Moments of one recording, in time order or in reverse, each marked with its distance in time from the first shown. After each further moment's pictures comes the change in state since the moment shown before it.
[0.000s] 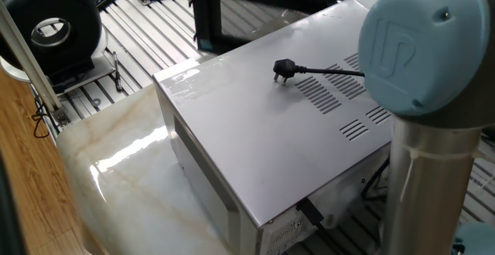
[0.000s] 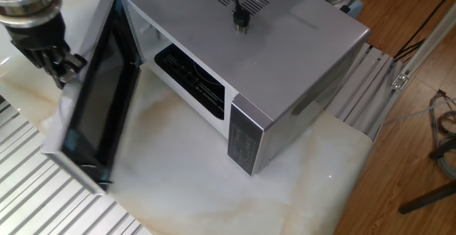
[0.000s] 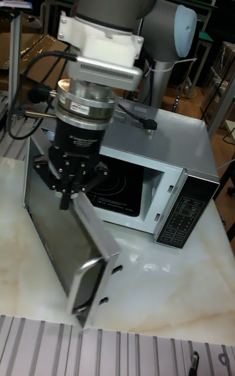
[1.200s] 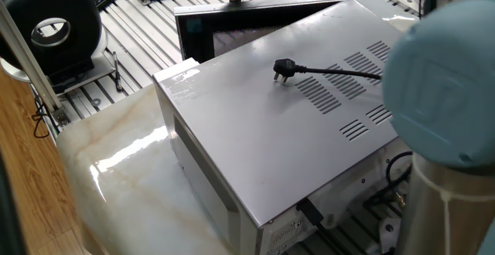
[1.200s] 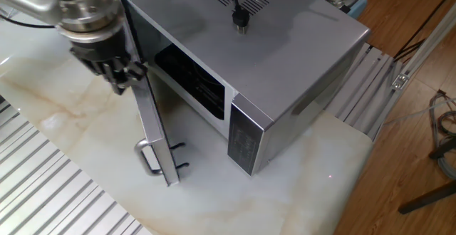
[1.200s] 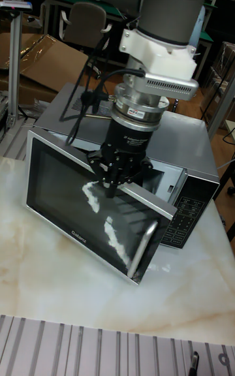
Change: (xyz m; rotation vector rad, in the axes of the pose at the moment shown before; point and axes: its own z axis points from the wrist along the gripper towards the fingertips) arm 0.040 0.092 -0.004 -0.024 0.081 0.044
